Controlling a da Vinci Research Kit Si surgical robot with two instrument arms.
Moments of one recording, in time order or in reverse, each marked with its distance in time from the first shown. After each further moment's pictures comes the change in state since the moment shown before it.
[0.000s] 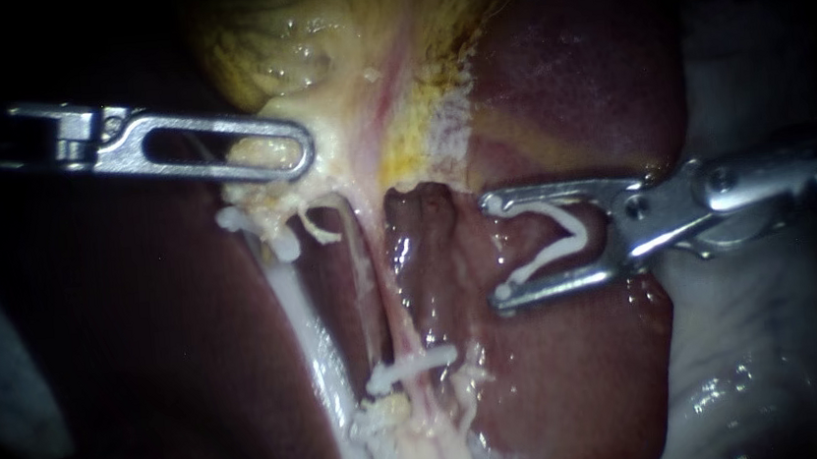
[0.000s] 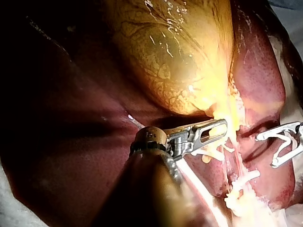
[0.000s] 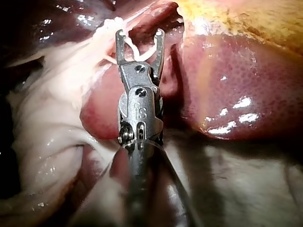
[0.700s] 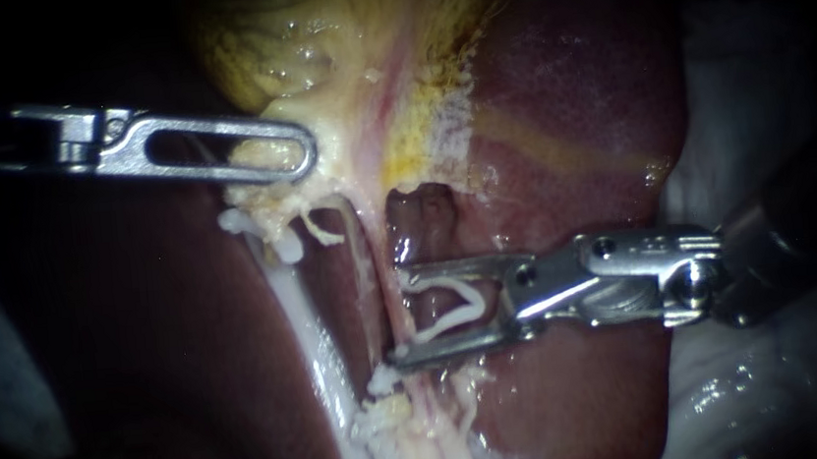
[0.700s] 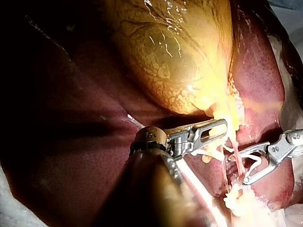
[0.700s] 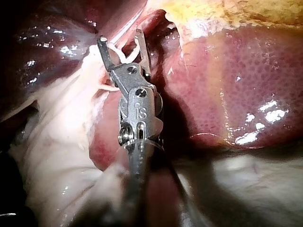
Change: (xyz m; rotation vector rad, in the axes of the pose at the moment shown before) right arm -0.003 0.000 0.008 0.071 -0.003 0.109; left arm 0.000 0.000 0.000 -0.003 -0.002 -0.001
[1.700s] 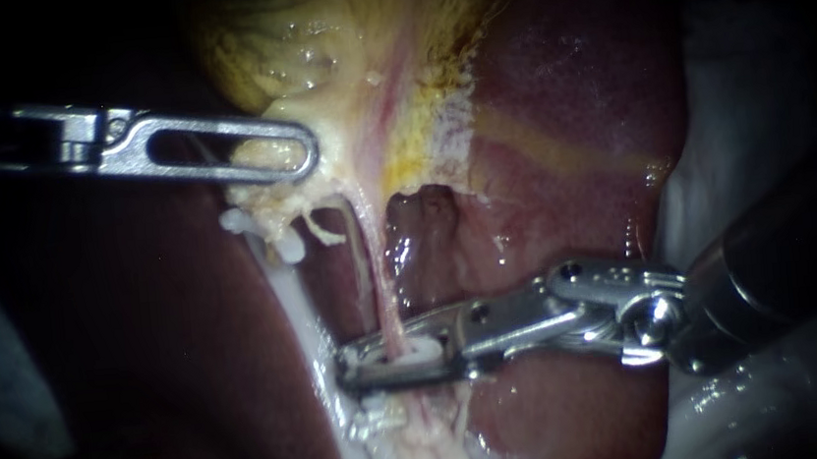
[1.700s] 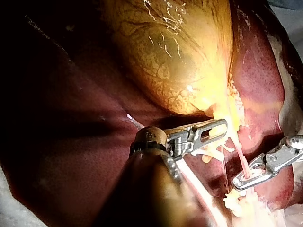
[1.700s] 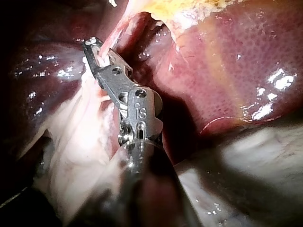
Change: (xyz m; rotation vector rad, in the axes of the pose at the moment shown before) right arm 0.000 0.000 0.000 0.073 0.056 0.177; left arm 0.000 0.000 0.000 0.000 0.000 0.000
